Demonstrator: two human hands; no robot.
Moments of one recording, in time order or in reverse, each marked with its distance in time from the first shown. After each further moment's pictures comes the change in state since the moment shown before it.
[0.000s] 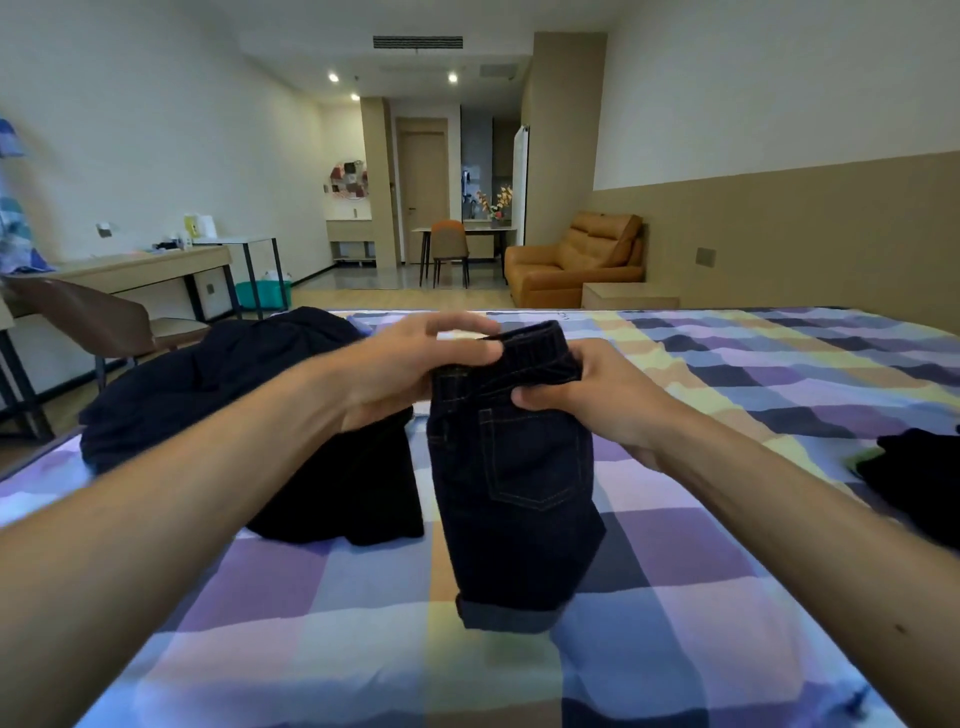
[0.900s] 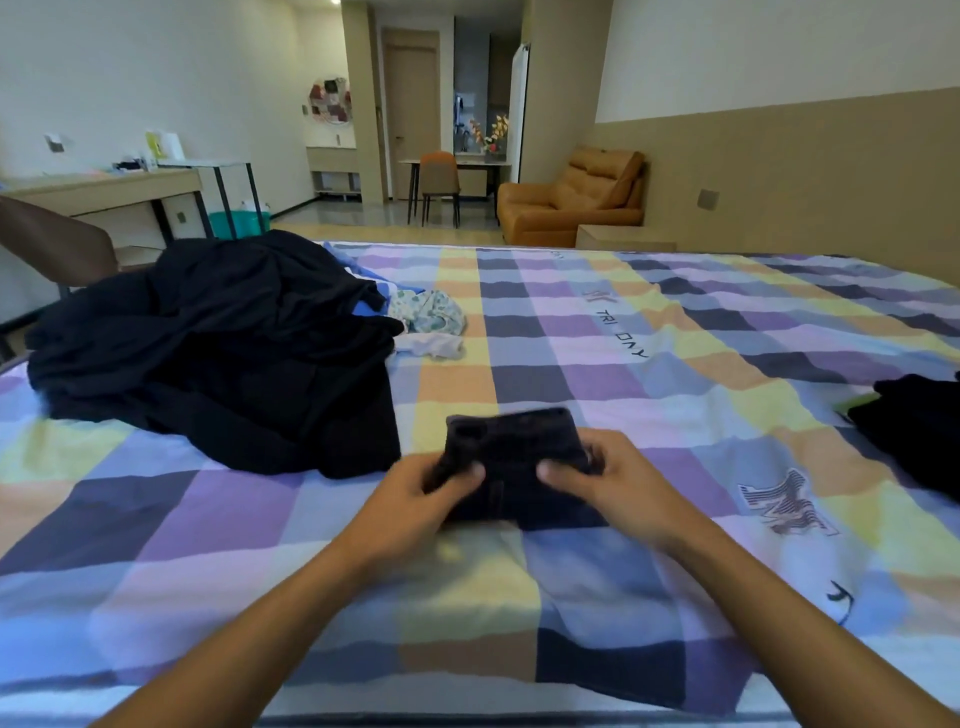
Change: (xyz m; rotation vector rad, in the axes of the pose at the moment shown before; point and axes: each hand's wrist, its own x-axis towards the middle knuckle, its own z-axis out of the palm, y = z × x) left_hand -0.031 -0.181 0.082 0.086 0.232 0.071; right_hand -0.060 0.146 0.017 0.064 -0.056 0.009
